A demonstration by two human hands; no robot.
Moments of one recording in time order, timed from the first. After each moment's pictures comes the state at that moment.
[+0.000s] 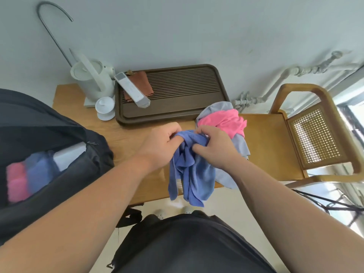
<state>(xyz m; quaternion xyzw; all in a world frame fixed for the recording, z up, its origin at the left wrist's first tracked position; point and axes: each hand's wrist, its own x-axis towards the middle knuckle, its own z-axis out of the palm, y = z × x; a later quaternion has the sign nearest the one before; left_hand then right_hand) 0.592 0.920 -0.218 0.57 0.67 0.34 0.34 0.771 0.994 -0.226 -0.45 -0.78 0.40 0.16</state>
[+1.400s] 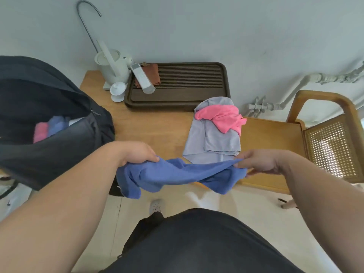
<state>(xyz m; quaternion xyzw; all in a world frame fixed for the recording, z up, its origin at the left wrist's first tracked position) 0.642 0.868 -0.219 0.33 0.77 -0.01 0.55 0.972 1.068 -0.266 -0.40 -0.64 0.62 -0.23</state>
